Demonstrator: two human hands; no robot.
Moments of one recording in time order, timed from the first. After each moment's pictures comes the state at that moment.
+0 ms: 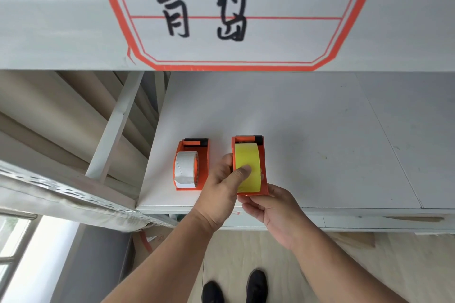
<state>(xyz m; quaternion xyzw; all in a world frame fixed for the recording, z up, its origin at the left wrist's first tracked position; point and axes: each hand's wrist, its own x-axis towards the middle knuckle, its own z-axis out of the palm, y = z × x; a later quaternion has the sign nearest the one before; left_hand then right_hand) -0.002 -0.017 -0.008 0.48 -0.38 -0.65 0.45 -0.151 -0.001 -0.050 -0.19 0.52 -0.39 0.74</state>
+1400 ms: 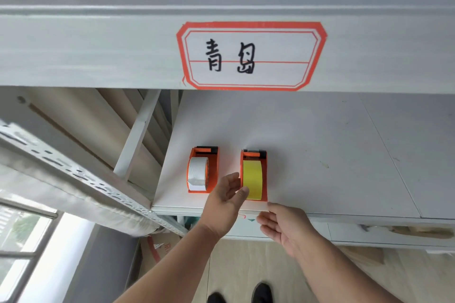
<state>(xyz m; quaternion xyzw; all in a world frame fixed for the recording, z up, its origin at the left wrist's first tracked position) 0.013 0.010 -0.039 0.61 -0.43 -0.55 0.37 -0.155 0.012 -0.051 -0.09 0.69 -0.31 0.65</state>
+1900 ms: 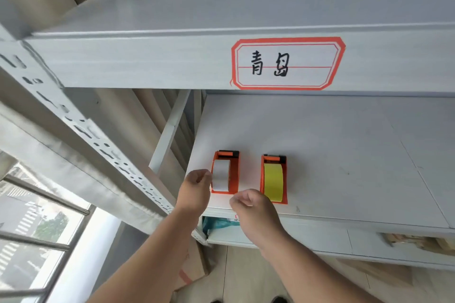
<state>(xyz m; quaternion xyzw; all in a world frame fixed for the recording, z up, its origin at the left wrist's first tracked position) 0.102 0.004 -0.002 0.76 -0.35 -0.41 0.37 -0.051 0.035 0.012 -0.46 0.64 -0.25 0.56</state>
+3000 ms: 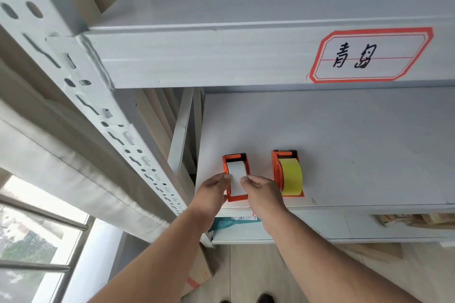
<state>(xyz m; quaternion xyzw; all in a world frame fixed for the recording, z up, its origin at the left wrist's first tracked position) 0.141 -0.003 -0.026 0.62 -0.31 -0.63 0.36 0.003 0.007 0.002 -0.40 0.69 -0.33 0.51</state>
